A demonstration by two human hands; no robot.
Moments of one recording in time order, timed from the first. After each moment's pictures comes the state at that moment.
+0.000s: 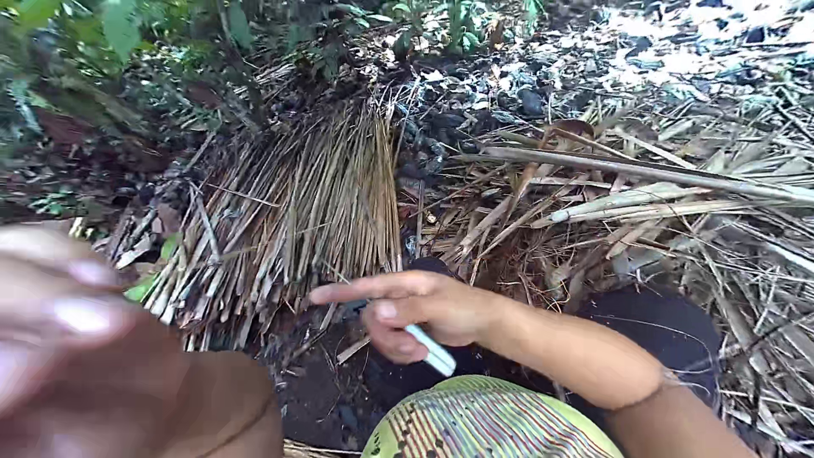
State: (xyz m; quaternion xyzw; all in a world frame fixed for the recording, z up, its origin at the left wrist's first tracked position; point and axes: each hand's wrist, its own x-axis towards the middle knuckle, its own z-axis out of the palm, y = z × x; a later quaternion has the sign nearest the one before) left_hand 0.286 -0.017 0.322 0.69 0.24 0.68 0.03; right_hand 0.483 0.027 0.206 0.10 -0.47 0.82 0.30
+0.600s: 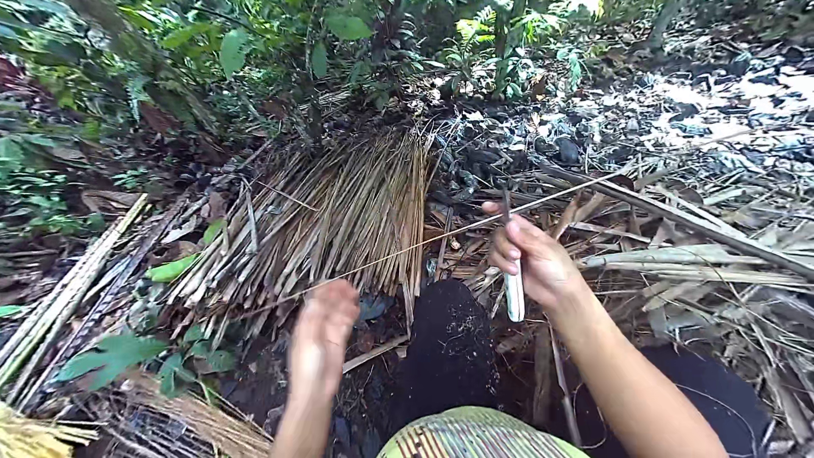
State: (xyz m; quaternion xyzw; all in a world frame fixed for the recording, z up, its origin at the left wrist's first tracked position) left_hand 0.255 -0.043 0.163 0.37 0.50 0.67 0.40; right_hand 0.549 0.084 0.175 -0.17 -0.44 0.70 0.54
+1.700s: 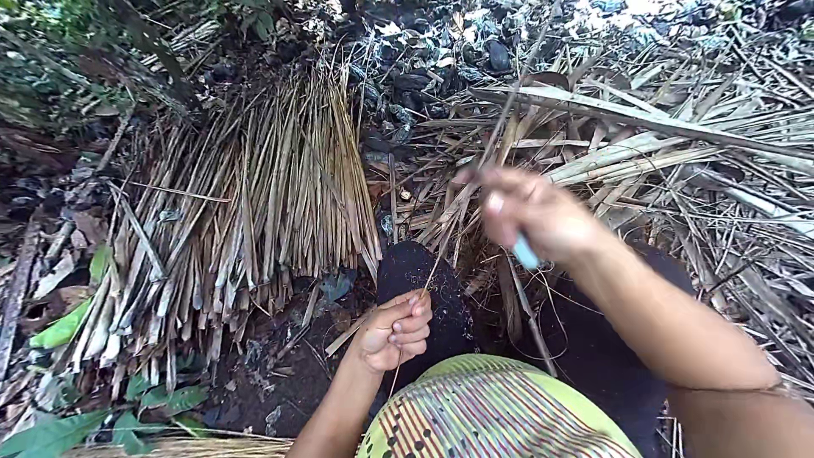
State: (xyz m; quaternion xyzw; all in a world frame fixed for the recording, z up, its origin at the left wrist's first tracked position) left_hand 0.331 0.019 0.109 0.16 0.13 0.23 0.95; right_hand 0.604 0.064 0.166 -0.28 -0.54 0.64 0.46
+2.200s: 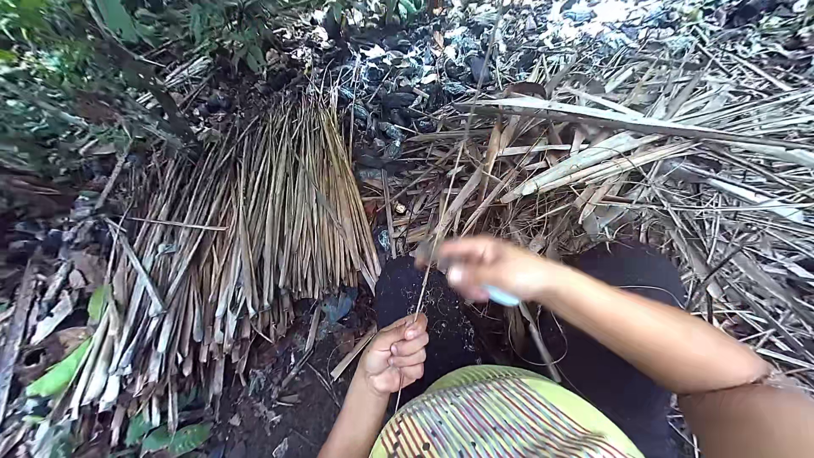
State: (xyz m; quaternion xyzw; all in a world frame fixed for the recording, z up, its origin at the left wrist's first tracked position) left_hand 0.324 0.016 0.084 0.09 0.07 0.20 0.97; right_hand 0.584 0.048 0.135 -0.27 -0.55 0.70 0.36
